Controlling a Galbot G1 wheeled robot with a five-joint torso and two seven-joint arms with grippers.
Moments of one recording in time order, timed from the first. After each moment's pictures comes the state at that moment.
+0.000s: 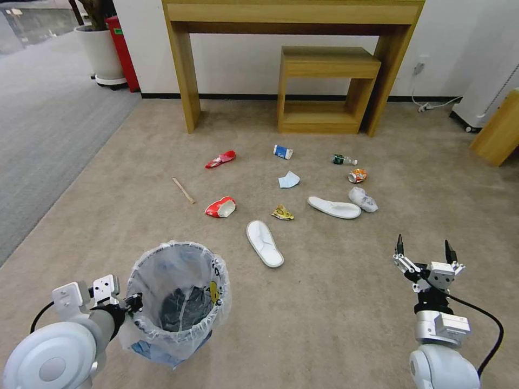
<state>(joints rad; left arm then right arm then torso) 1.61 -0.92 -0.71 -2.37 -1.47 0.67 -0.96 -1.51 1.44 0.78 1.93 0.07 0.25 0.10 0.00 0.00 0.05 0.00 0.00</state>
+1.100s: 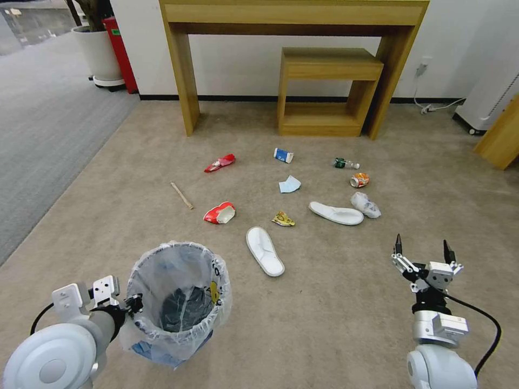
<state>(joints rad) 1.61 -0.93 -0.71 -2.38 -1.47 0.66 -0.96 -1.51 1.44 0.77 1.94 0.07 0.25 0.12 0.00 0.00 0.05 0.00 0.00</state>
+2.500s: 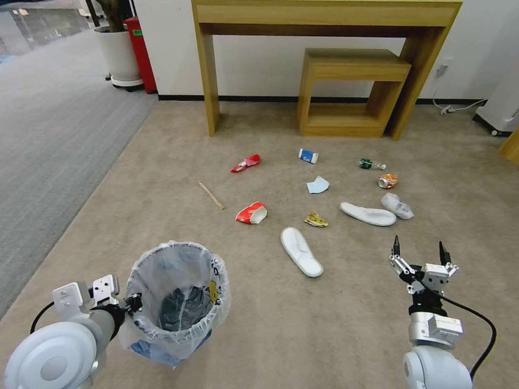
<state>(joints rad) 1.60 -0.92 -0.71 -2.36 -1.47 0.66 -0.96 -1.51 1.46 0.77 1.91 0.05 0.27 0.11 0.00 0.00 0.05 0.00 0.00</state>
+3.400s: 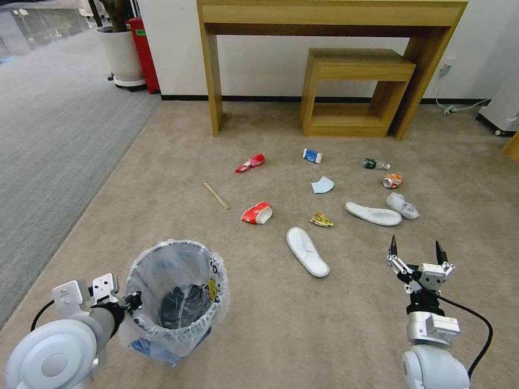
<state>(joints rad) 1.59 -0.93 -0.71 -2.35 -1.47 0.66 -0.96 -1.50 1.46 0.77 1.91 0.04 0.27 0.10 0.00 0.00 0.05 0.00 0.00</state>
